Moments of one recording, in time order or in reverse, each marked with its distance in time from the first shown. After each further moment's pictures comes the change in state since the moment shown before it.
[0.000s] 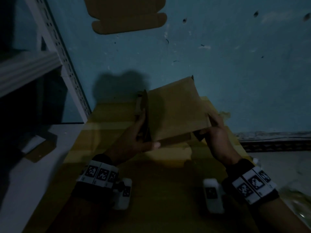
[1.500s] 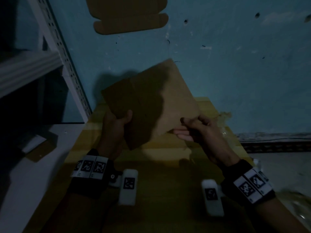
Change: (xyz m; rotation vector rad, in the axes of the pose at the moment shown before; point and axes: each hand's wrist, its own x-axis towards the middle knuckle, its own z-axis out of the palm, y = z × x) left_hand 0.009 0.019 -0.013 -0.612 0.644 -0.089; right_hand 0.006 -0.004 0.017 0.273 0.016 0.321
